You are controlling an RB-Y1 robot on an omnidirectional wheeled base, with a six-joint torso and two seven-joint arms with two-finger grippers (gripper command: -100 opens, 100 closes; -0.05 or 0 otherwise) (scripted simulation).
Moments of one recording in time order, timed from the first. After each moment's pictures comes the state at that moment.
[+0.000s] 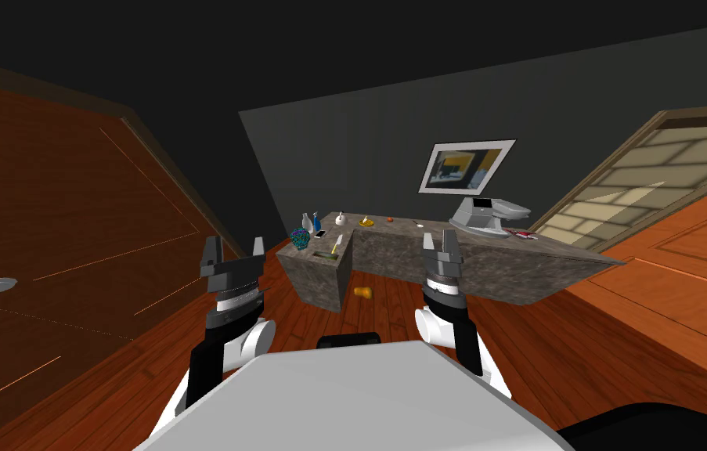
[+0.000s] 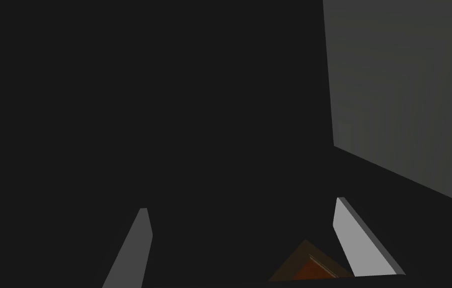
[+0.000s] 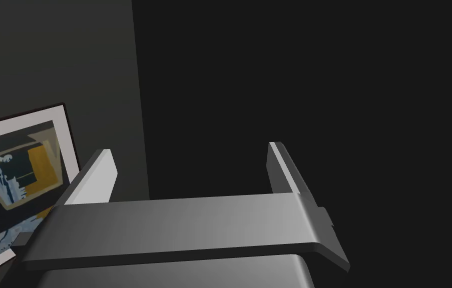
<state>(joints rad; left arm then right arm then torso) 0.49 0.02 0.05 -2.32 0.12 -0.64 0.06 0.49 -0.03 -0.06 -2.33 -0.04 -0.62 0.12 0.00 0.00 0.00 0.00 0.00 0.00</state>
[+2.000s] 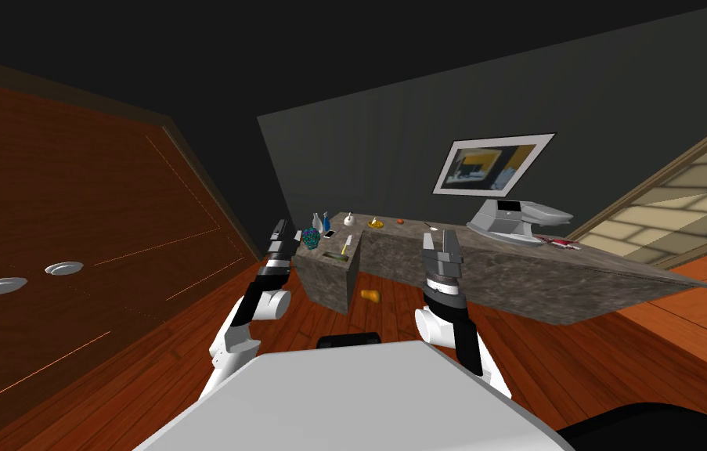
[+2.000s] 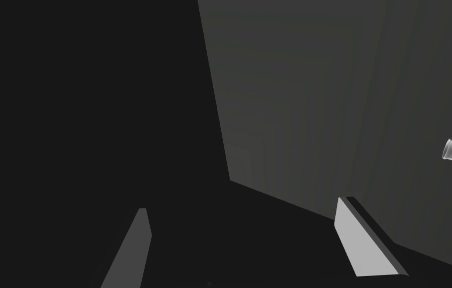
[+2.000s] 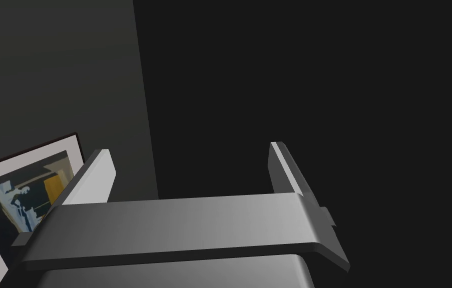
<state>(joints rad) 0.18 0.16 0.00 -2.19 0.11 -0.16 0.14 0.49 -0.03 -0.06 -2.33 -0.04 -0.62 0.12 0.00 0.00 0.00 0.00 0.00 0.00</state>
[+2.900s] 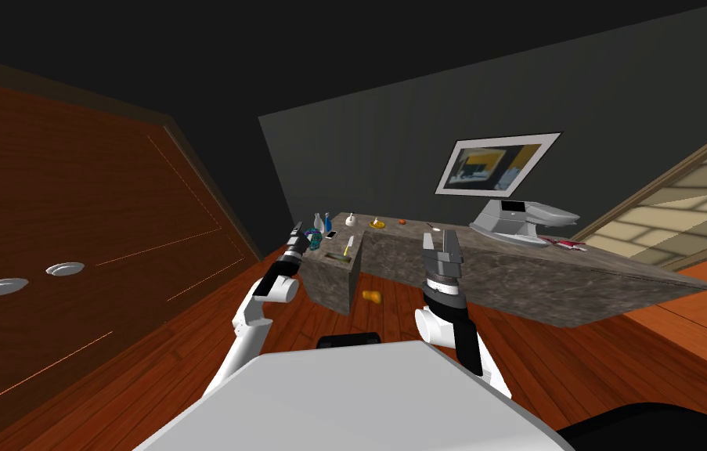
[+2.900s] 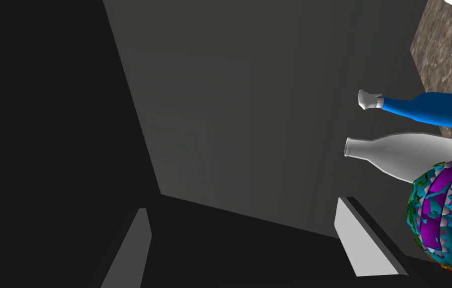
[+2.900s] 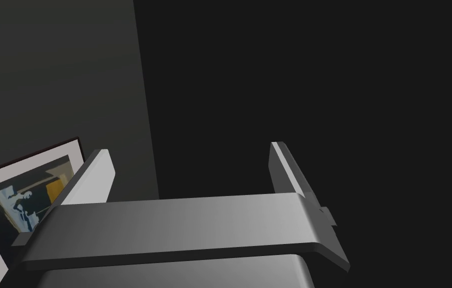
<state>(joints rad) 0.03 0.19 -0.02 -2.07 0.11 0.10 0.17 0.49 -0.03 -0.06 -2.33 -0.04 -0.62 0.12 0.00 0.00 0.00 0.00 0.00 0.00</state>
